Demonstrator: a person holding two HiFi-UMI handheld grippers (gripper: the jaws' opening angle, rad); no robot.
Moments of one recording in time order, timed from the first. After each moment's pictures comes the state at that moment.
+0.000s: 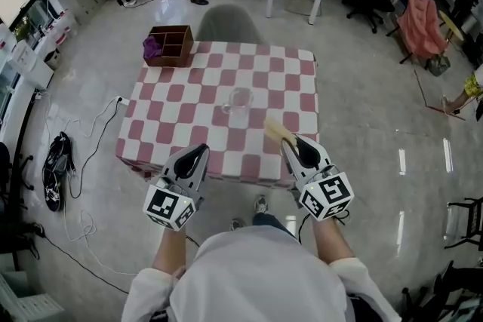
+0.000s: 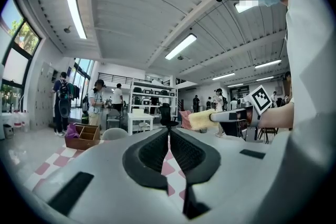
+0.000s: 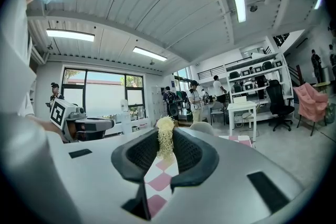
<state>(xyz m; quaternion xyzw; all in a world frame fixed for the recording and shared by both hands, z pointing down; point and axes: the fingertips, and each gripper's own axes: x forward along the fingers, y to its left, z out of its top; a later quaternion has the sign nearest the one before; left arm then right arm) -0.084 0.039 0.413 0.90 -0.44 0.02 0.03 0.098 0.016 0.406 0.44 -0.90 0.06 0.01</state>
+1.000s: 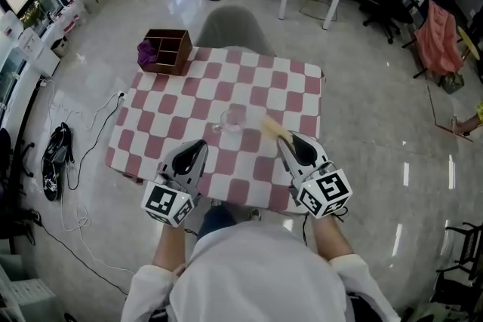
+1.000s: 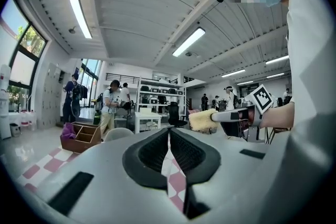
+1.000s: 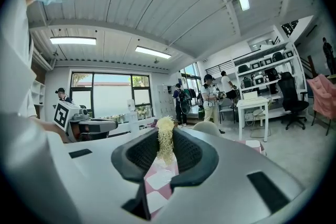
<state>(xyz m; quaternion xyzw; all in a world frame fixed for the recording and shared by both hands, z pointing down) -0.051 -0.061 0.430 0.87 -0.48 0.02 0.03 0.123 -0.095 0.423 0.39 -0.92 0.07 0.01</state>
